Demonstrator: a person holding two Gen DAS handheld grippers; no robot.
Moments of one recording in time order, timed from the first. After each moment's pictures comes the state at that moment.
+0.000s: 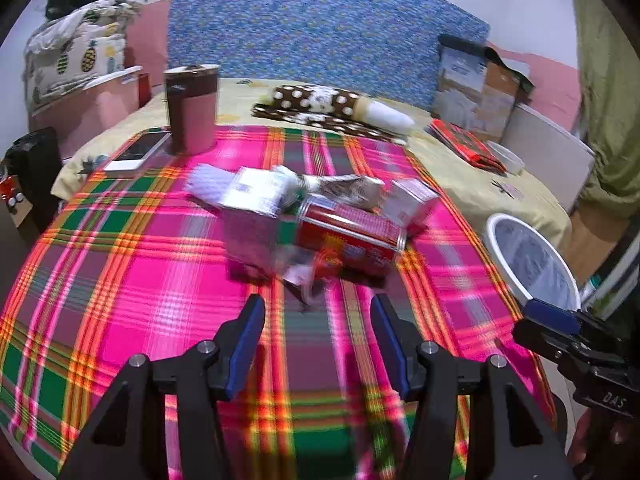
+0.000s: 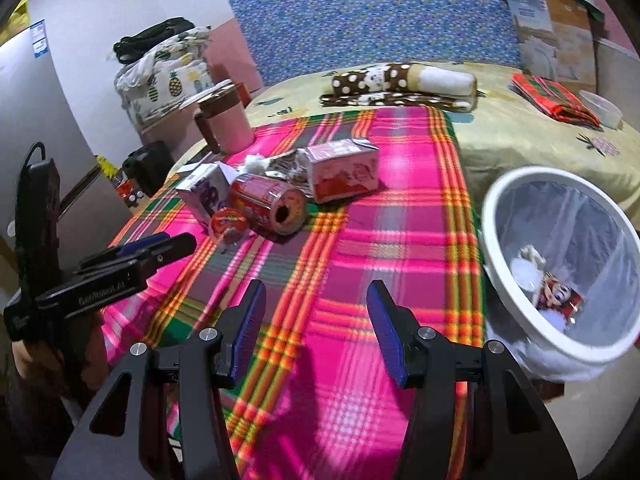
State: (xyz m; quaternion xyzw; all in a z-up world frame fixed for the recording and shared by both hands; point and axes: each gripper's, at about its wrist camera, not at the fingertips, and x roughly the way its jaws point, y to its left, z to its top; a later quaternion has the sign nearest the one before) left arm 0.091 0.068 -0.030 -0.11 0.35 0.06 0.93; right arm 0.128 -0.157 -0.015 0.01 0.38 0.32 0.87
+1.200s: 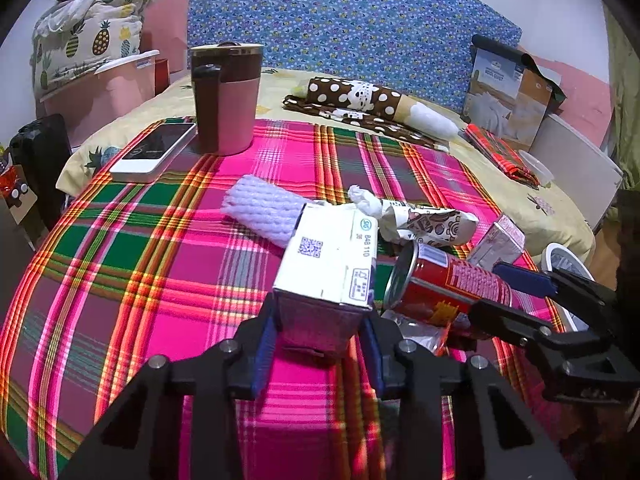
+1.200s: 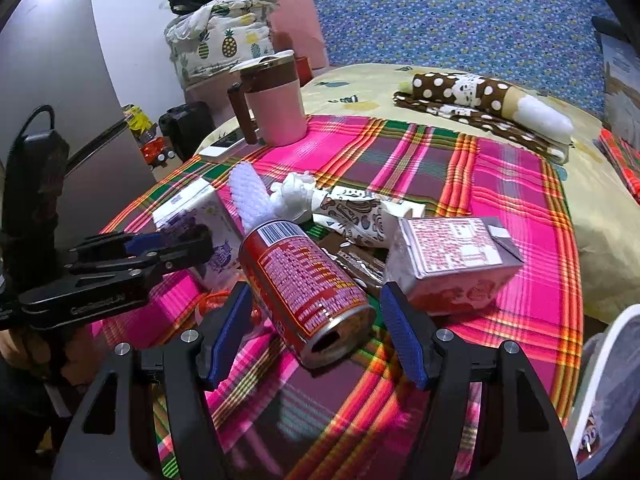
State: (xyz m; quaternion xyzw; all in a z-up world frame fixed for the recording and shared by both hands) left arm 0.140 0.127 -0.050 -0.13 0.37 0.08 0.92; right arm 0.196 -0.075 -0.027 -0.07 0.38 0.42 0.82
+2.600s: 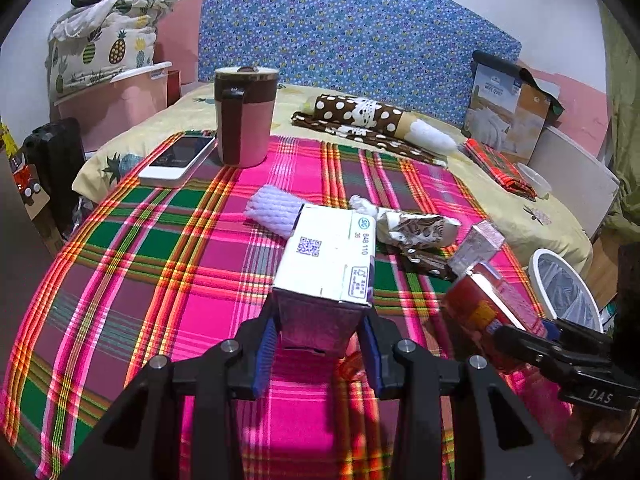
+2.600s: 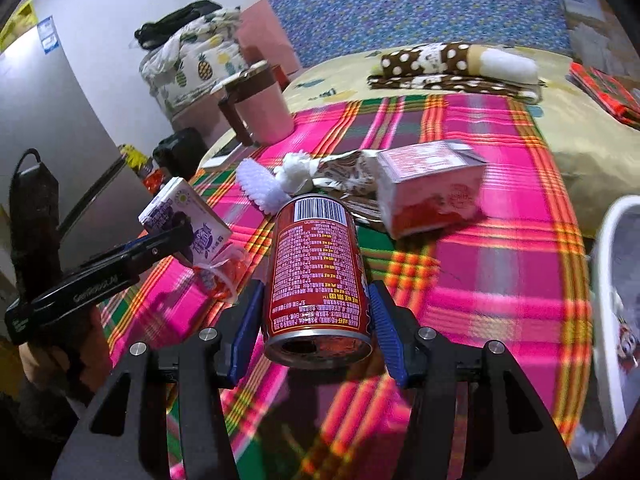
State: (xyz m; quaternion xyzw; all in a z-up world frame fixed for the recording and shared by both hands) left arm 0.106 0.123 -0.030 -0.13 0.34 0.09 0.93; right arm 0.163 -0.121 -0.024 0.03 0.41 0.39 0.82
